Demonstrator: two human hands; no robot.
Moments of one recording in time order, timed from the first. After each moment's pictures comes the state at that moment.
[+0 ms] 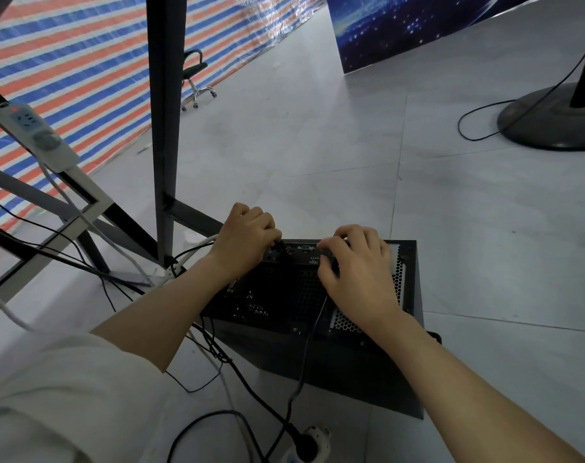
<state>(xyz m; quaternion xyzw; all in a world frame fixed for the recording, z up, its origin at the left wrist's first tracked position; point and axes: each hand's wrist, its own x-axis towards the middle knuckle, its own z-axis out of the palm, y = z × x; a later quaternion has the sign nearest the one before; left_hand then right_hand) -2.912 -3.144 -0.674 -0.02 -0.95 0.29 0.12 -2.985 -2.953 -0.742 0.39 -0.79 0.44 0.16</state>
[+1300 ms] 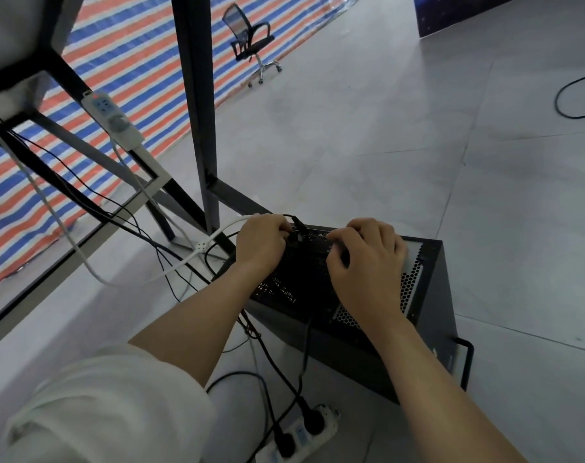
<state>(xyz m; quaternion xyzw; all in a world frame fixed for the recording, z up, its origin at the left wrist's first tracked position) -2.907 -3.094 -0.682 0.42 -0.90 0.03 0.13 -2.983 -2.950 -0.737 0.37 -0.74 0.55 0.09</state>
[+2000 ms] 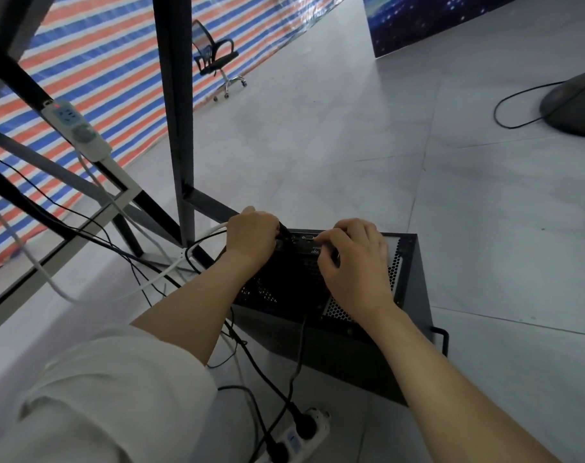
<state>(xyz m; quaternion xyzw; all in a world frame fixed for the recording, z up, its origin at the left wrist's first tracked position) -2.919 -3.103 -0.676 0.32 -0.92 0.23 0.04 -2.983 -2.942 -0.736 0.39 -0.75 0.53 0.07</state>
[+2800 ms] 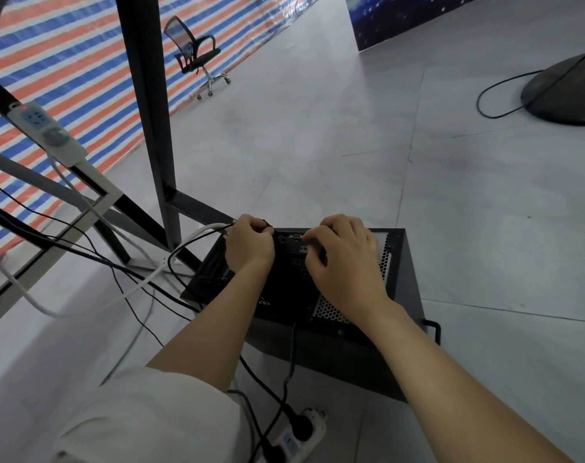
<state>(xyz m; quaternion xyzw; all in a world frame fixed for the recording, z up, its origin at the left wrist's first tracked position) -2.934 -3.085 -0.706 0.55 -0.76 -0.19 0.29 -2.988 -2.940 -0.735 0.41 -0.76 0.50 0.06</state>
